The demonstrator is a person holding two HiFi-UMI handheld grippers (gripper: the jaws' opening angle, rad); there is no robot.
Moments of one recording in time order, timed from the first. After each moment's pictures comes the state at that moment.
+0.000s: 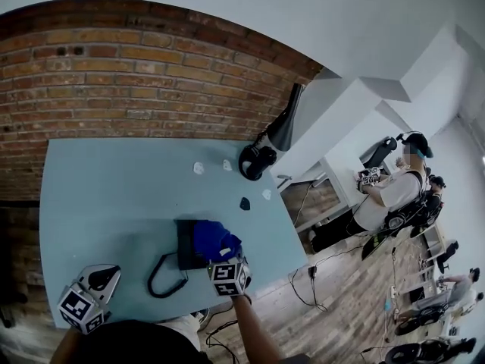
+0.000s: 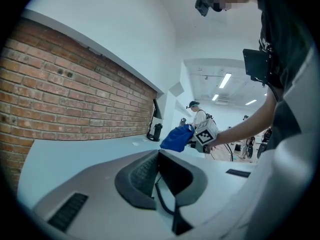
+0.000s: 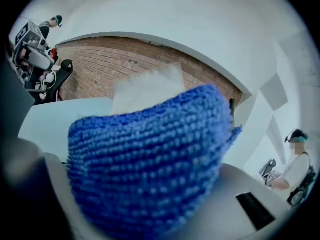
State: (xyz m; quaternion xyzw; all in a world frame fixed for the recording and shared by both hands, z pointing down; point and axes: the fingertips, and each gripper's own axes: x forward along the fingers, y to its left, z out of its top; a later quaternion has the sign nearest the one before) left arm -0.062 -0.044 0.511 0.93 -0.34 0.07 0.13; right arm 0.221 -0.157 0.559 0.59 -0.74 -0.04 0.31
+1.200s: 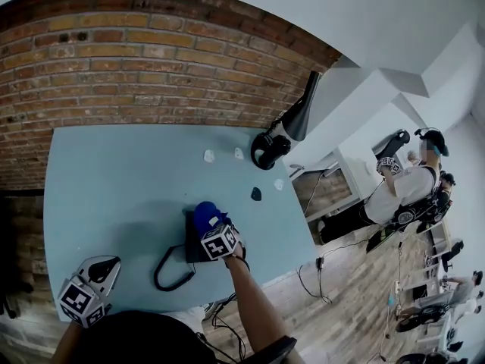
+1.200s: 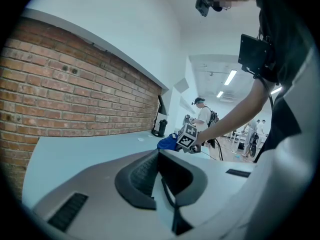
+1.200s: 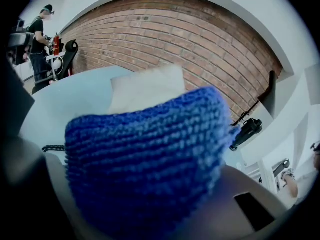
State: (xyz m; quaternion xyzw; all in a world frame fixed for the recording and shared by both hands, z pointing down) left arm -0.081 -0.059 0.525 0.92 -0.36 0.10 0.15; right arm 0.202 -0.223 0.675 0.49 -0.74 0.08 0.46
